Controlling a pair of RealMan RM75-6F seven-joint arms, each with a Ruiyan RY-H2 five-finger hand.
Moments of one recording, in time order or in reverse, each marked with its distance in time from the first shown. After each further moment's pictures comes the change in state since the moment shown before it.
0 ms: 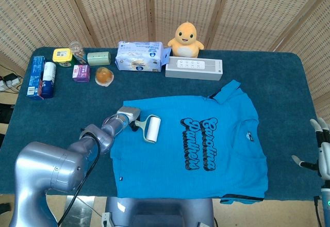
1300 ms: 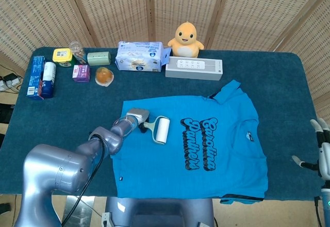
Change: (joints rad) left arm -0.007 -0.066 -0.087 0.087 -0.128 -0.046 0.145; right arm -0.001 0.004 0.001 -0.002 0.004 -0.001 0.007
